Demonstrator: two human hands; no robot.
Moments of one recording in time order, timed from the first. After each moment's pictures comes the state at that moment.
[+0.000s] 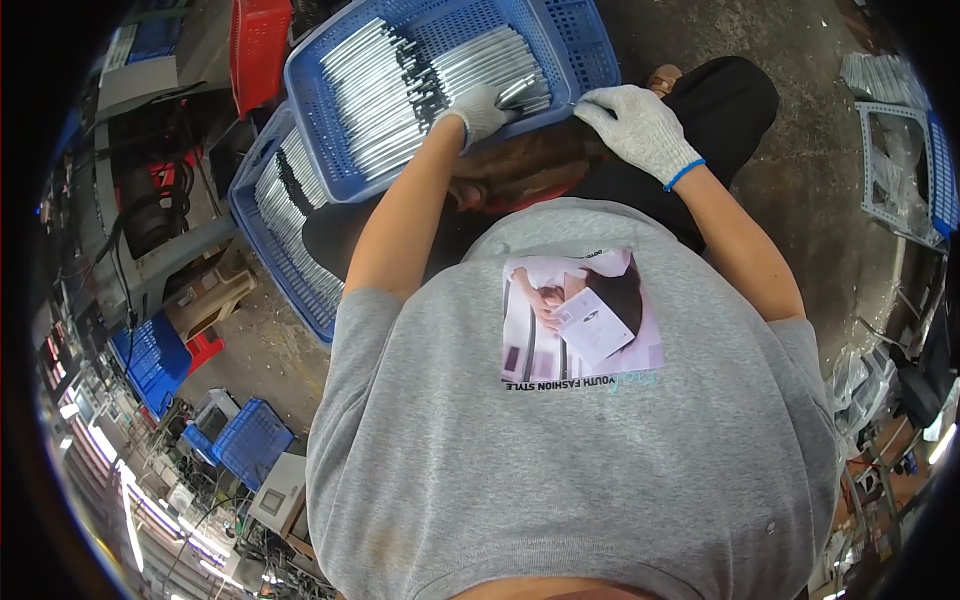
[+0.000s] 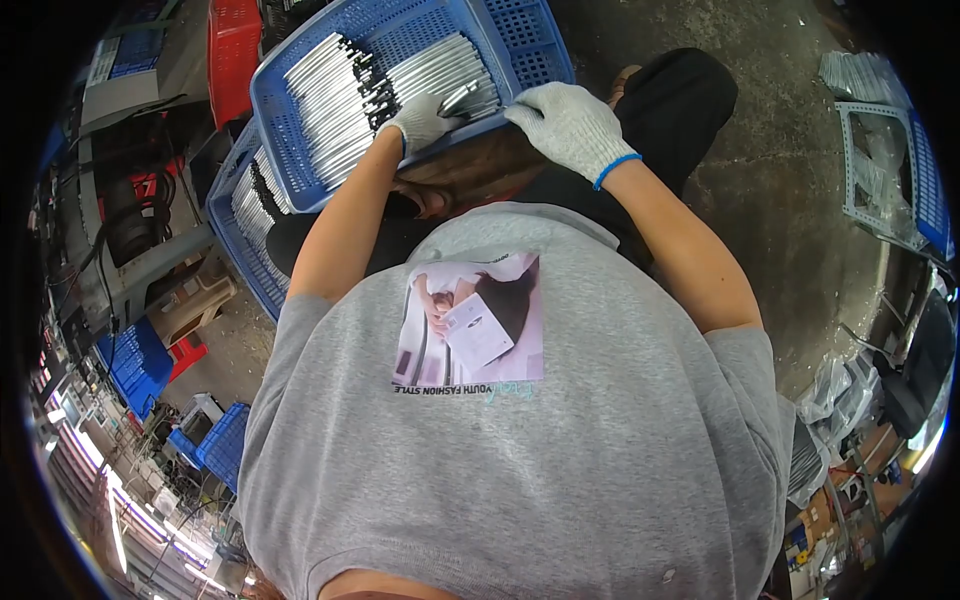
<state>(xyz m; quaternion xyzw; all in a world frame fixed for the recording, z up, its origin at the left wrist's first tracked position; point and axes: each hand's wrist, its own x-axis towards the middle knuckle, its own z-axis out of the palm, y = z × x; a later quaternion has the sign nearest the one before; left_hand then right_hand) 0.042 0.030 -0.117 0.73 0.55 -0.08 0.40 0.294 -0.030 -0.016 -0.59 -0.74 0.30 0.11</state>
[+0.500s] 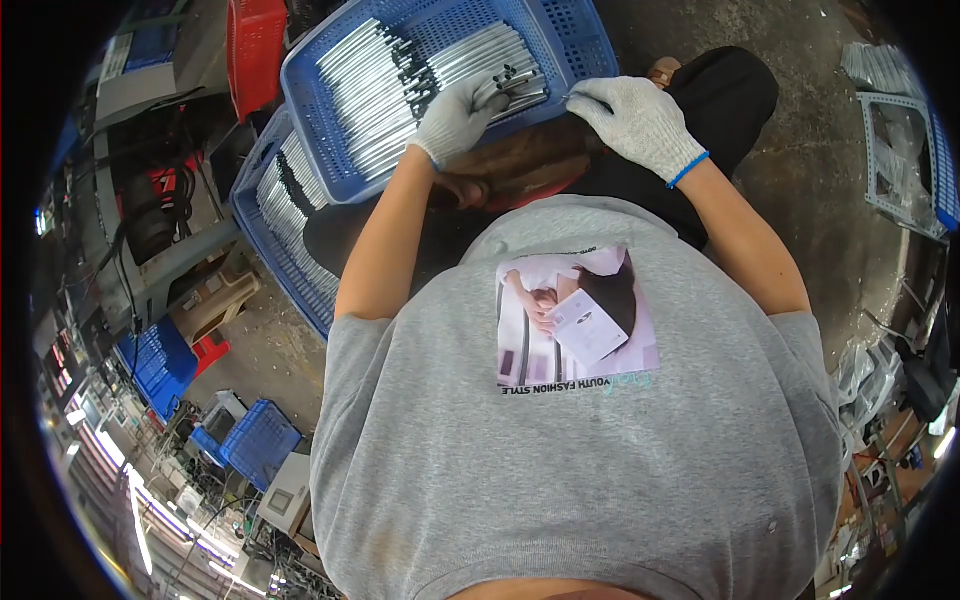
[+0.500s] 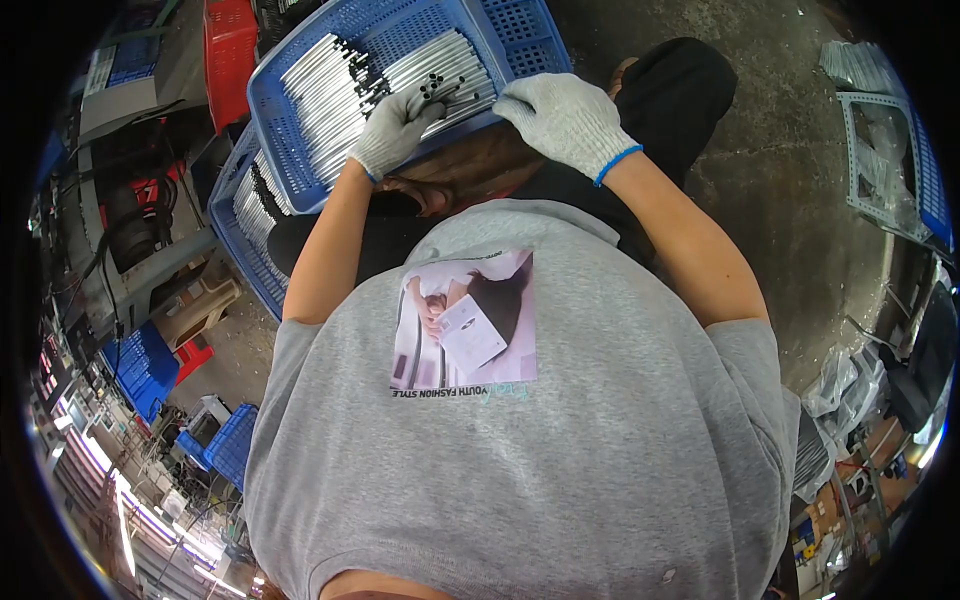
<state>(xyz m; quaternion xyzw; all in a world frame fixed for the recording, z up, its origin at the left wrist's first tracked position) 0.031 0.002 -0.048 0.68 0.55 0.08 0.47 0.291 -0.030 0.004 -0.58 -0.76 0.29 0.10</state>
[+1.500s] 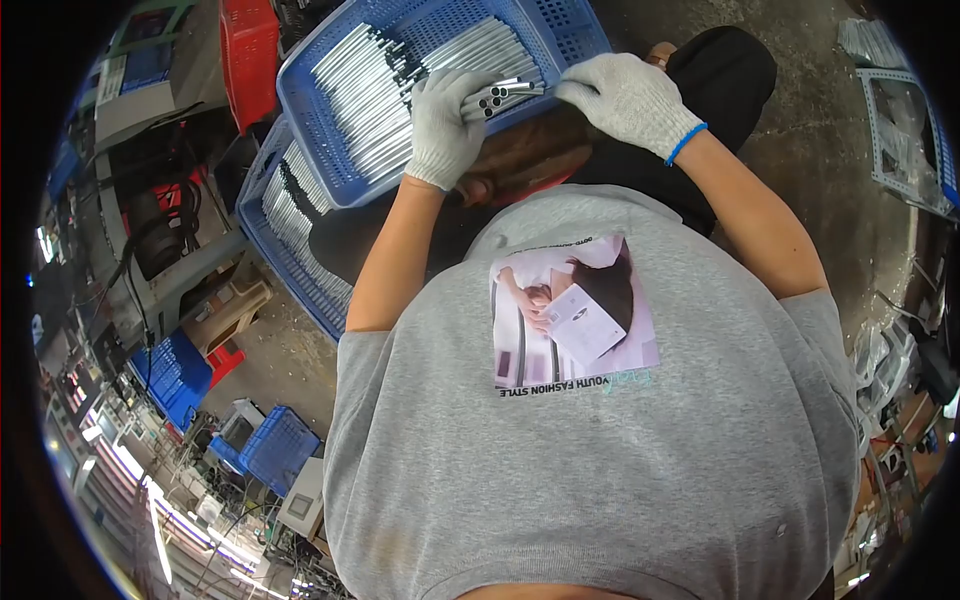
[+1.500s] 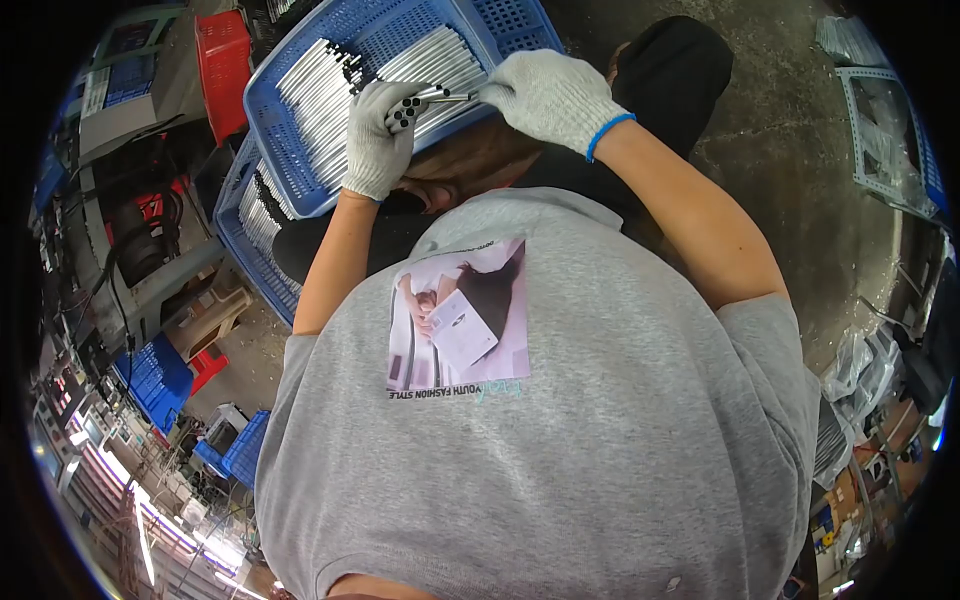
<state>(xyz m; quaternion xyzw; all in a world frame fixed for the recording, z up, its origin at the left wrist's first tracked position) 0.043 -0.020 -0.032 0.82 0.47 0.29 0.18 0.286 -0.024 0.014 -0.56 -0.79 0.23 0.08</state>
